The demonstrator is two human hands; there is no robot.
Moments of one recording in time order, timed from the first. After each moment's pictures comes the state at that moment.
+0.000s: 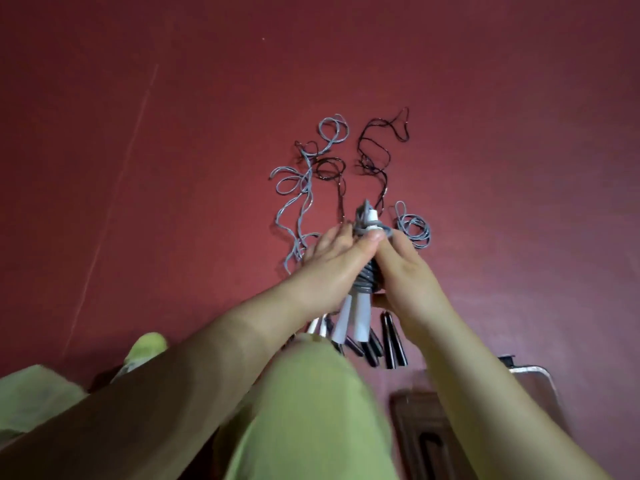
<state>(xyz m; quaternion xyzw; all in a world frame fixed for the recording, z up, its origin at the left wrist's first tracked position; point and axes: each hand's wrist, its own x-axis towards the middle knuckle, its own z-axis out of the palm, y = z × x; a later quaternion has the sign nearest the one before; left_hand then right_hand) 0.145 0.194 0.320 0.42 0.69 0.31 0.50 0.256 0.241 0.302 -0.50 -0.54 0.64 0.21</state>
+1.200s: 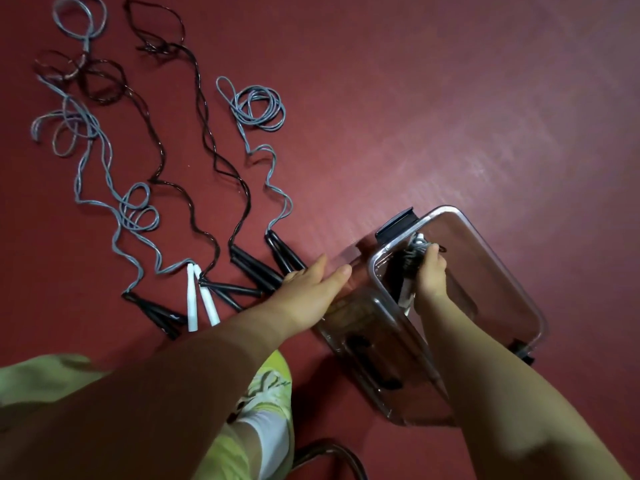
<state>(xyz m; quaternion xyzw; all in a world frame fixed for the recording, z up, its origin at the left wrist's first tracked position) 0.385 0.240 0.080 0.47 0.65 -0.09 0.59 0.595 0.248 -0.022 -0.83 -0.08 0.48 0.27</state>
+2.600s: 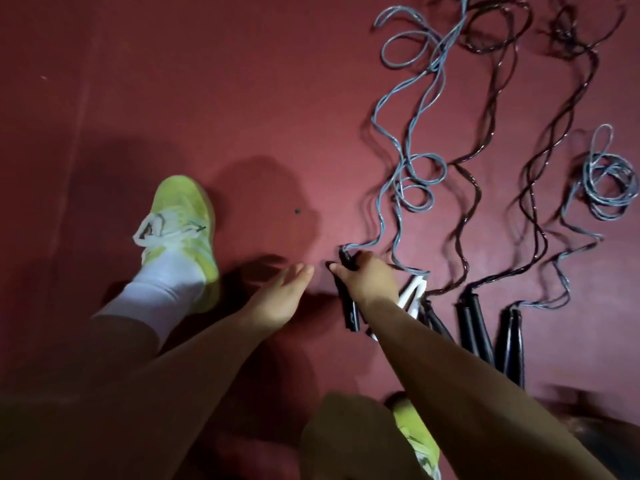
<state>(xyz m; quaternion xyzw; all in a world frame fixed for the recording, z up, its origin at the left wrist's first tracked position) -0.009 0.110 -0.027 0.13 0.79 0.21 0.56 0.100 0.219 -0.091 -0.57 -0.69 0.42 -0.18</state>
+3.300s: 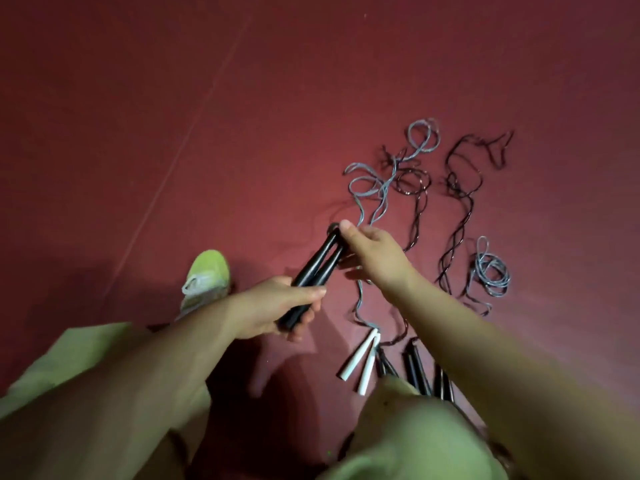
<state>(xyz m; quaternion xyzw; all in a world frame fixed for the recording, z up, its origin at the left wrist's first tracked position) -0.030 0.118 0.181 0.12 0.62 0.38 0.68 0.063 0.266 0.193 -0.42 -0.65 0.64 0.04</state>
